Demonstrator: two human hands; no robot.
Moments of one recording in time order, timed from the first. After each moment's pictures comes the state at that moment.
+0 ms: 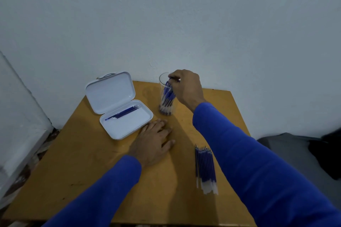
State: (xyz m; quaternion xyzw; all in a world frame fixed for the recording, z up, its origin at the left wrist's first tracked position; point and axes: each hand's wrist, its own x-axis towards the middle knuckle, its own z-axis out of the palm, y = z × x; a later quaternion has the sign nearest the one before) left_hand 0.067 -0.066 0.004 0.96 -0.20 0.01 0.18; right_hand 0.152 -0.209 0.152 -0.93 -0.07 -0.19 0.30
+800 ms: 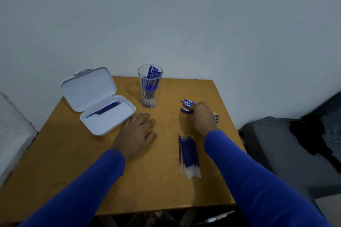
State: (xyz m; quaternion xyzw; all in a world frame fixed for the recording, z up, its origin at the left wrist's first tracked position) left_hand 0.064 -0.066 0.011 0.96 -0.21 0.01 0.18; right_hand 0.102 -0.331 0.043 -0.99 0.08 0.00 0.09
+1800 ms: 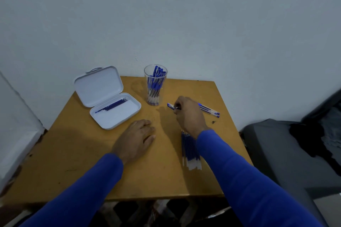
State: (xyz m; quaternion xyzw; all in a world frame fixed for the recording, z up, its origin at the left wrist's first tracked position) left_hand 0.027 -0.044 0.005 0.94 -0.22 0.05 0.24; right_hand 0.057 -0.261 0.084 -0.97 0.01 -0.09 0.24
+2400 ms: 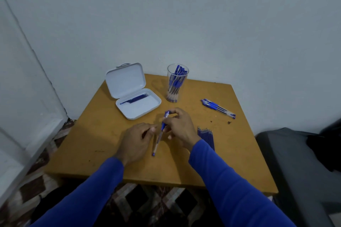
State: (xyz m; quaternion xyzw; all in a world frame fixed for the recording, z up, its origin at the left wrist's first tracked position) left_hand -0.027 -0.001 0.017 0.90 -0.12 0.09 0.42; right_hand 0.002 -0.177 0.075 -0.75 0.07 0.09 0.65
